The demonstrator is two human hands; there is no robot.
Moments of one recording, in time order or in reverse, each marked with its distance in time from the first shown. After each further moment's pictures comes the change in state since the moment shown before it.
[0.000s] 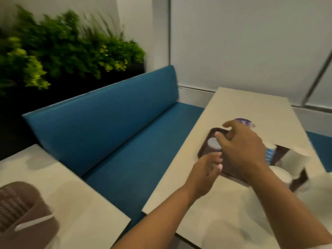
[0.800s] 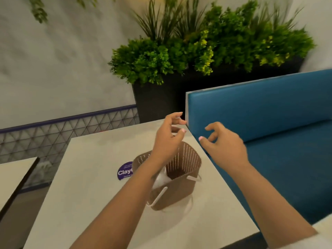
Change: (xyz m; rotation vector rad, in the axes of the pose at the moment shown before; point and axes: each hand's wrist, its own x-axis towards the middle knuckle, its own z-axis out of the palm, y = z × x) left_hand -0.249 0.009 -0.417 0.247 0.923 -0.089; right_hand -0.149 -0.357 0.168 0.389 -0.586 -0.557
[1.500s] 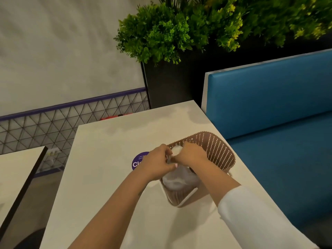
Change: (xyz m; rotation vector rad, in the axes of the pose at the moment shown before) left_hand -0.017 -0.120 -0.097 0.627 -0.429 -0.433; right_hand 0.045 -0.048 0.204 -0.262 -0.549 0.205
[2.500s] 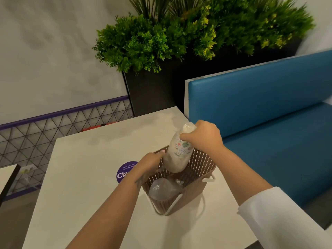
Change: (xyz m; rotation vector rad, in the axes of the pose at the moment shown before) left_hand 0.041 0.028 0.016 -0.636 -0.106 -0.420; right_hand -0.015 0.044 -0.094 0.272 0.371 0.025
